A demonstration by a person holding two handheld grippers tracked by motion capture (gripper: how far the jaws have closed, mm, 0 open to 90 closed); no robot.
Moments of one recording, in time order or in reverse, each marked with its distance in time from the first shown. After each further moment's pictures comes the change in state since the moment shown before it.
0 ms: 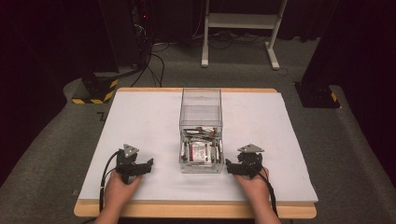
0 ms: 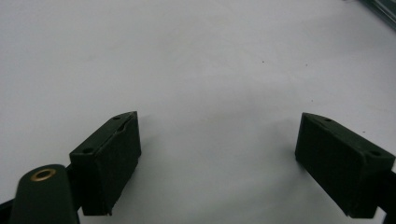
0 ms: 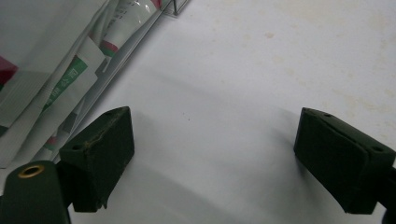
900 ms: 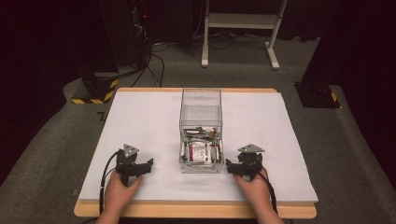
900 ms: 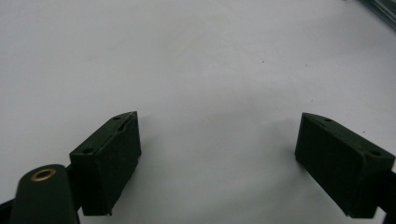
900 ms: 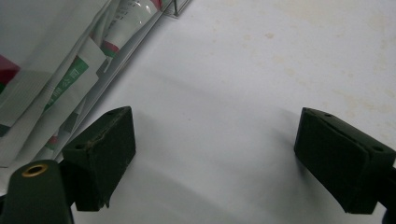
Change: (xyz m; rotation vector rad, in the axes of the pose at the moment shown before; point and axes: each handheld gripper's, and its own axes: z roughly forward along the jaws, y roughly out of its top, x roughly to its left) left arm 0.000 0.000 0.000 0.000 0.000 0.000; right arm -0.001 0.000 0.000 -0.002 0.007 0.001
